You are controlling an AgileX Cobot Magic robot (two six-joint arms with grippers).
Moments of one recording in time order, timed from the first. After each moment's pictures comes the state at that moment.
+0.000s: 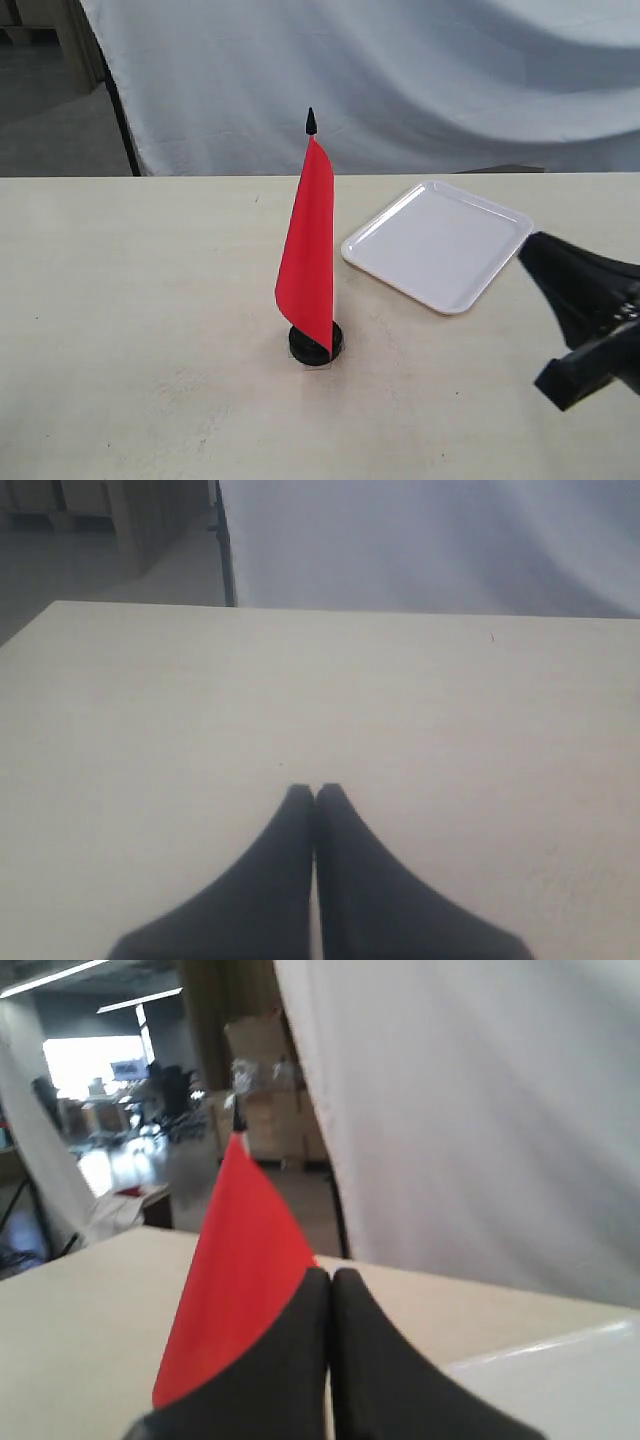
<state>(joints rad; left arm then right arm) -0.01 0.00 0.00 0.00 0.33 -0.04 0.10 1.12 -0.09 -0.56 -1.12 0.44</state>
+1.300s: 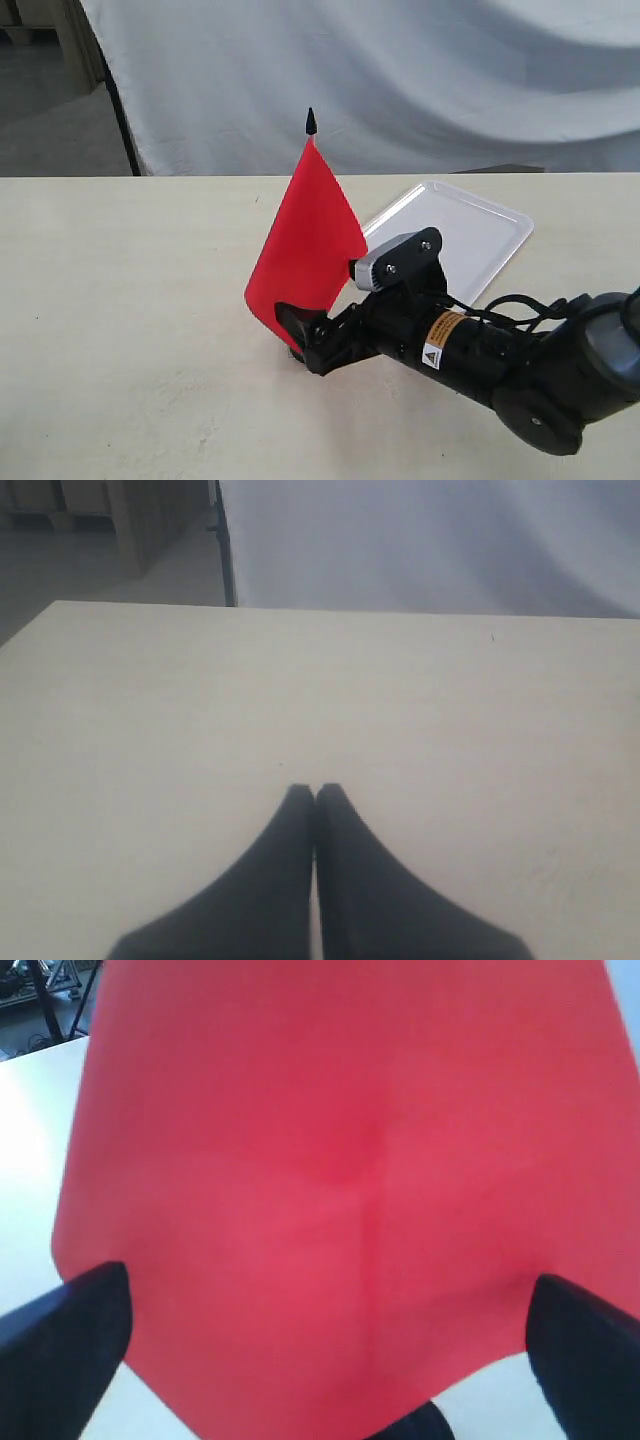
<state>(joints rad) -0.01 0.00 0.00 0.00 0.33 -0.04 0.53 1.95 -0.62 -0.32 -1.01 0.21</state>
